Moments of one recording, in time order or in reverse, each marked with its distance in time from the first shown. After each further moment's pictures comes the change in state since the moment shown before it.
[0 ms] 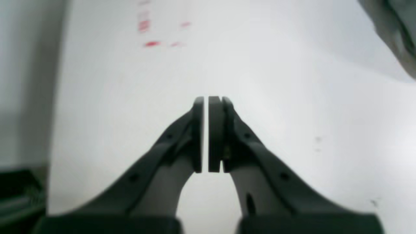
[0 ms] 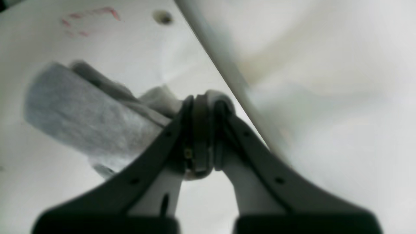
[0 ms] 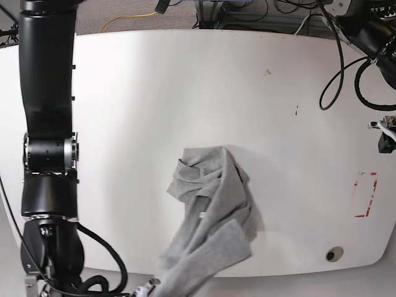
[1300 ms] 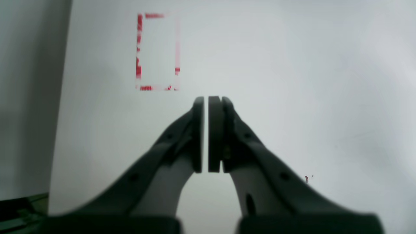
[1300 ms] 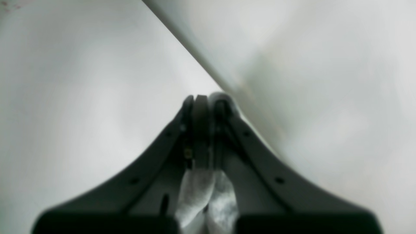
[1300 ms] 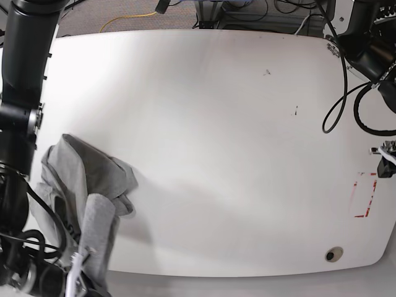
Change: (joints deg) left arm -8.8 0.2 1.1 -5.1 2.5 0.0 -0.6; right arm -10.0 15.5 8.7 15.0 4.4 0.0 -1.7
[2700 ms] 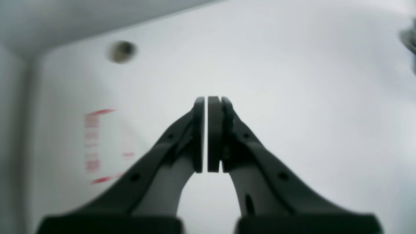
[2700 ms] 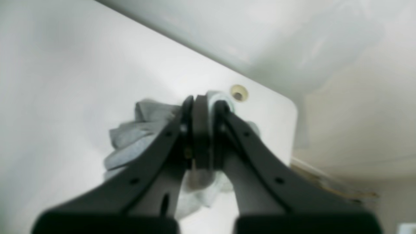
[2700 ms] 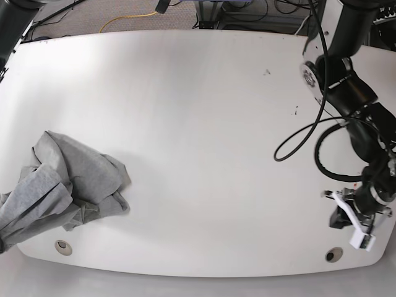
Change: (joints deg) left arm -13.4 13.0 17.9 0.3 7.9 0.0 0.9; right arm -20.0 21.1 23.1 -4.5 5.0 0.0 1.2
